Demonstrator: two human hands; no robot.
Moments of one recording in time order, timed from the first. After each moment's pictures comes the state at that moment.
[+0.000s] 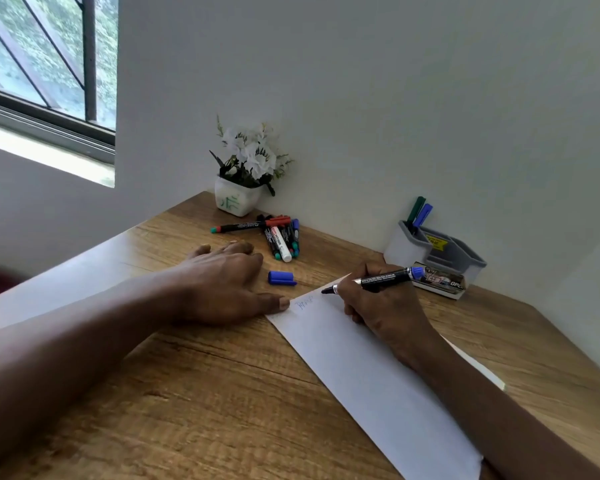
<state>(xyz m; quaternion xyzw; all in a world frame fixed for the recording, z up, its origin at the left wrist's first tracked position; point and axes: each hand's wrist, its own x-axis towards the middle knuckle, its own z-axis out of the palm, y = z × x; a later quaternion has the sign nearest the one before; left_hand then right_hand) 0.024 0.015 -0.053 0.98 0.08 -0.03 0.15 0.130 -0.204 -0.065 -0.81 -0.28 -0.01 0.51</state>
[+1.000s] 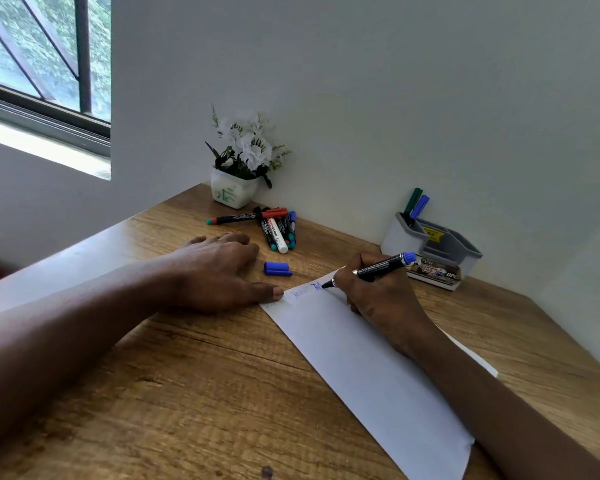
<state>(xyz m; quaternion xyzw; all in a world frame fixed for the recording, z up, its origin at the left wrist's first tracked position) 0.024 0.018 -0.055 0.98 0.09 -0.03 0.16 0.135 -0.204 -0.067 -0.83 -0.27 -0.03 0.49</state>
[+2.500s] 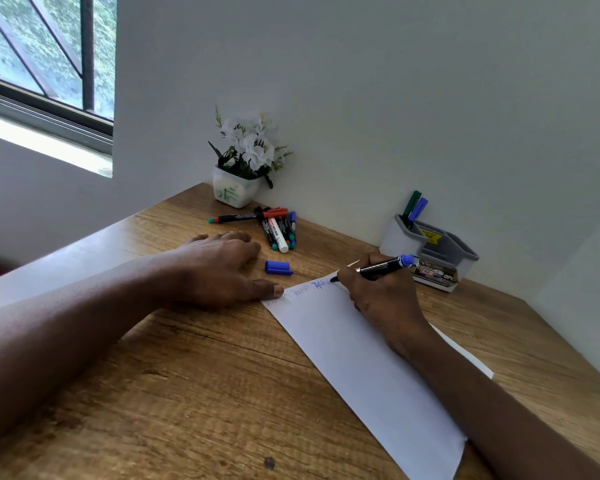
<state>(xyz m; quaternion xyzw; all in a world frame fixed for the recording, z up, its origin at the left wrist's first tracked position) 0.022 0.016 -0.052 0.98 0.09 -0.03 0.15 0.137 -0.202 -0.070 -0.85 -0.19 -0.08 0.49</state>
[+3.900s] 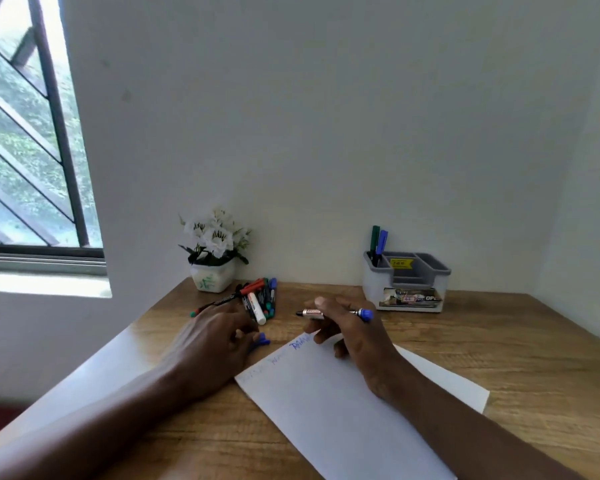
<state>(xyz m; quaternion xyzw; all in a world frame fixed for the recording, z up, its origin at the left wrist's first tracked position) 0.049 0.010 -0.068 0.97 0.02 0.23 0.12 0.126 -0.210 -0.055 -0.70 -0.21 0.06 0.68</state>
